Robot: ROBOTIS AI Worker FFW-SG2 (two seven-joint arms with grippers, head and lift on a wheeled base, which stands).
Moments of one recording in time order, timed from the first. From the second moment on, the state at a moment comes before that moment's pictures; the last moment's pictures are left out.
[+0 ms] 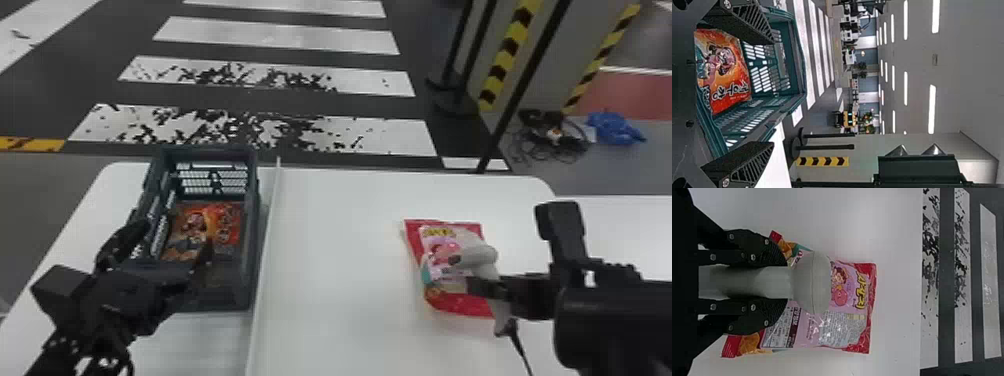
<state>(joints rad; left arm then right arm) 0.40 0.27 -0.05 -1.86 0.15 -0.10 -0.14 0.07 0.00 -0.17 -2.09 0.68 1.29 0.92</state>
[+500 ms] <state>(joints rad) 0.40 0.27 -0.06 -1.85 0.15 -0.10 -0.14 0.02 0.00 -0.45 -2.08 0.59 1.17 0.87</state>
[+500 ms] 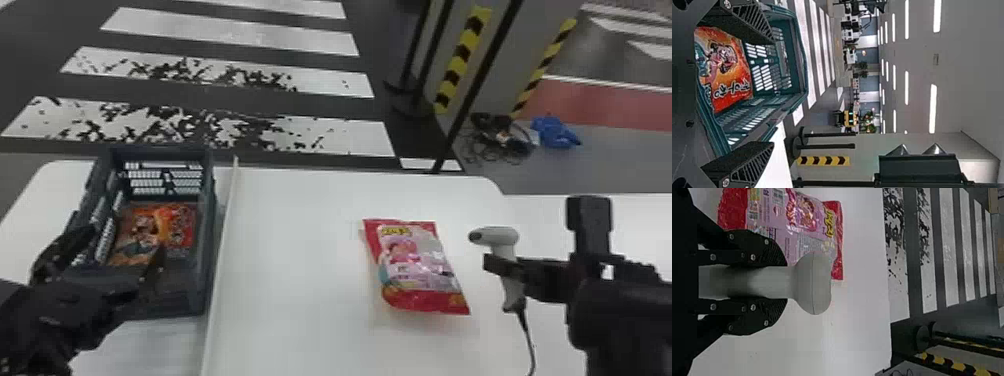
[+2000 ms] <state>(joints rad) 0.38 0.29 -0.06 -1.82 0.15 -0.09 -0.14 -0.11 0.00 -0.80 -1.60 0.54 0.77 0.81</state>
